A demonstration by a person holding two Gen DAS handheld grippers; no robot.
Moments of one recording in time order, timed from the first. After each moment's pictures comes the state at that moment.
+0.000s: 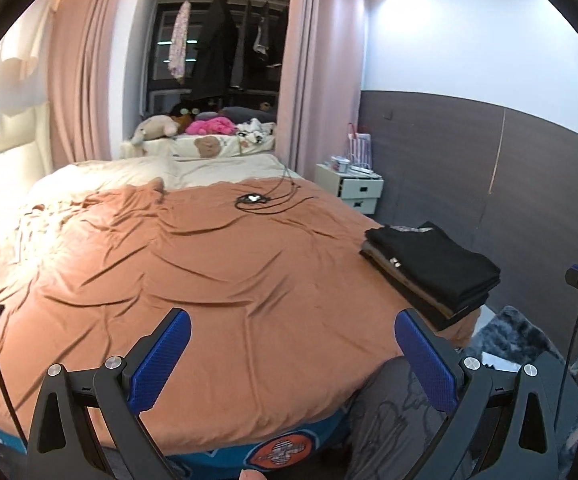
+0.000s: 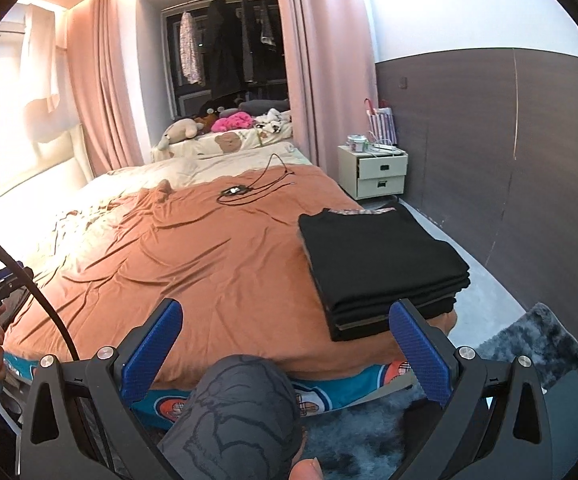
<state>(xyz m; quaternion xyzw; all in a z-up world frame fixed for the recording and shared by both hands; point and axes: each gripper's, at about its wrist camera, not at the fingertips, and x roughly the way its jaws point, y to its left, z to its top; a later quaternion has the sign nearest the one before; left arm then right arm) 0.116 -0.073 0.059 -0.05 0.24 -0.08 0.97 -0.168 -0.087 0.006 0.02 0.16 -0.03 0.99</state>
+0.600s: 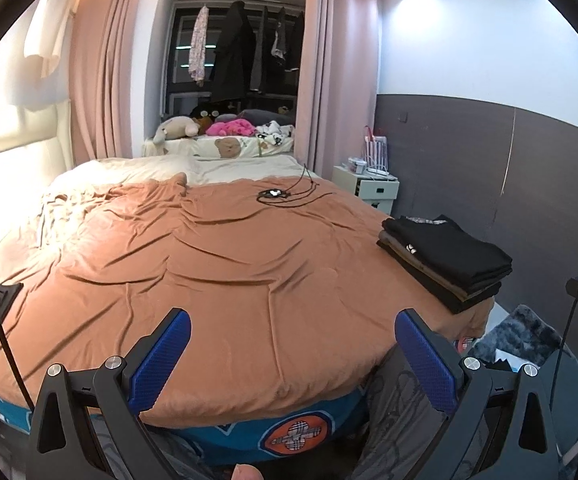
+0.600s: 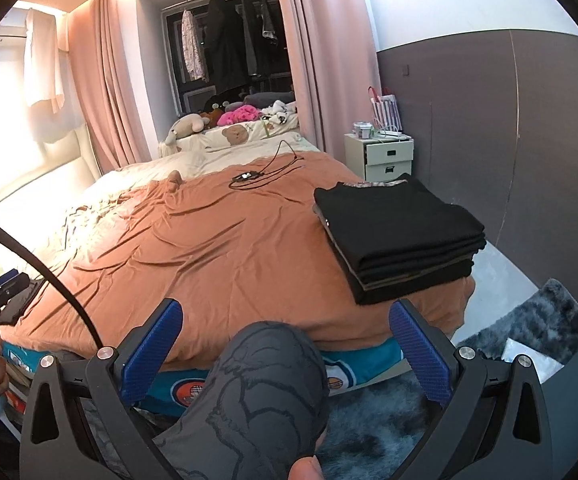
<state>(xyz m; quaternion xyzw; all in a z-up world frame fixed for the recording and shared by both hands) 0.072 -0.059 0.026 -0.05 0.23 -0.05 0.97 -0.185 -0.071 -0.031 0.04 0.16 -0.02 0.99</state>
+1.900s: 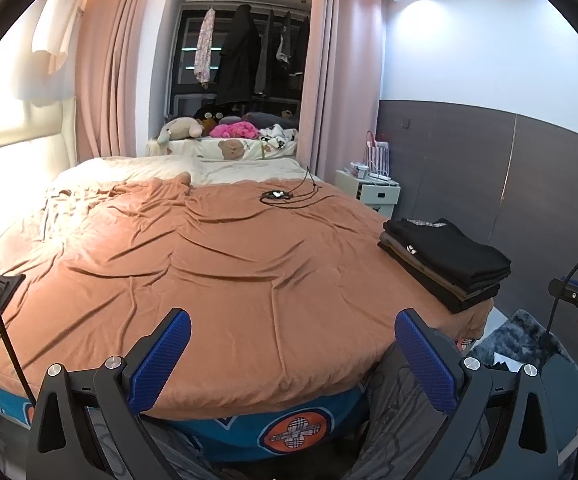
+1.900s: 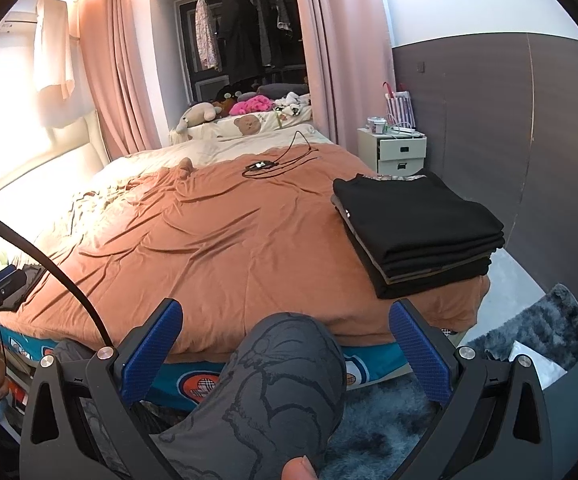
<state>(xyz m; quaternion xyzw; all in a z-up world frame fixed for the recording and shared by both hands) 0.054 -0.057 0.022 -0.06 0.23 -0.05 0.97 -0.179 -0.040 -0.037 0.03 0.17 -0.01 0.98</state>
